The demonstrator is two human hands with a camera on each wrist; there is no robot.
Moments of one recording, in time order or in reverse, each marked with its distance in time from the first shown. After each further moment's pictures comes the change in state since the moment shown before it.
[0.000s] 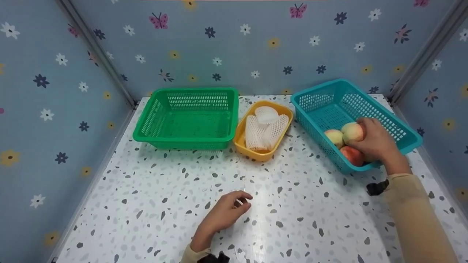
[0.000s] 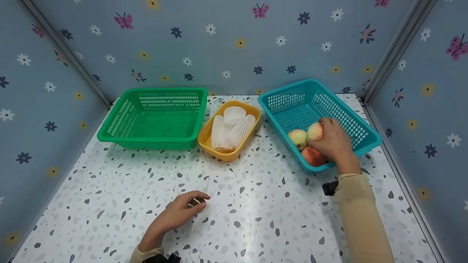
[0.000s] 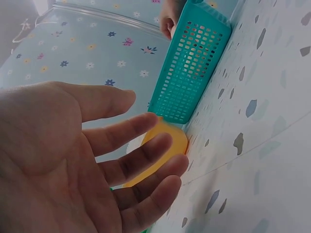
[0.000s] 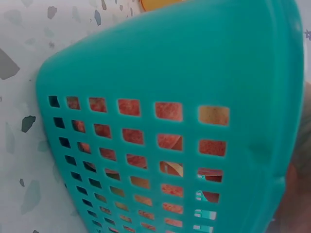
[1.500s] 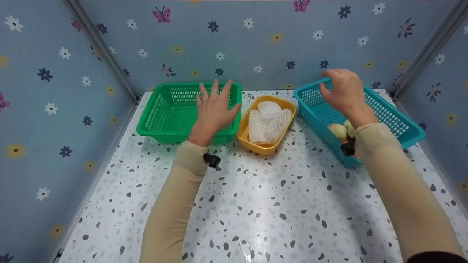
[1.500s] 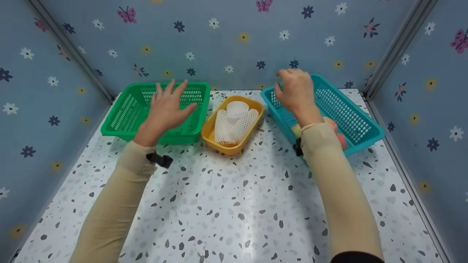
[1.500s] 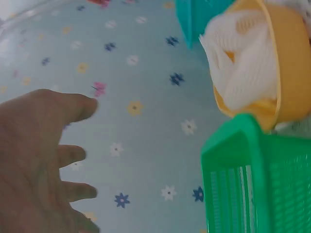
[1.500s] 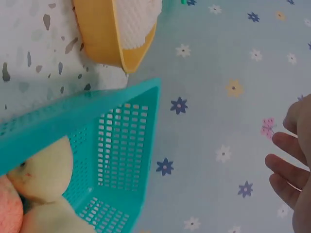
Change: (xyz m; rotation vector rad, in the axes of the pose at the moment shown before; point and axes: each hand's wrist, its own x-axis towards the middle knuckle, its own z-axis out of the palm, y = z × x) left_hand 0.132 0.106 -0.151 0.831 0.352 -0.184; right_hand 0.069 -0.147 -0.031 -0.171 0.398 -0.354
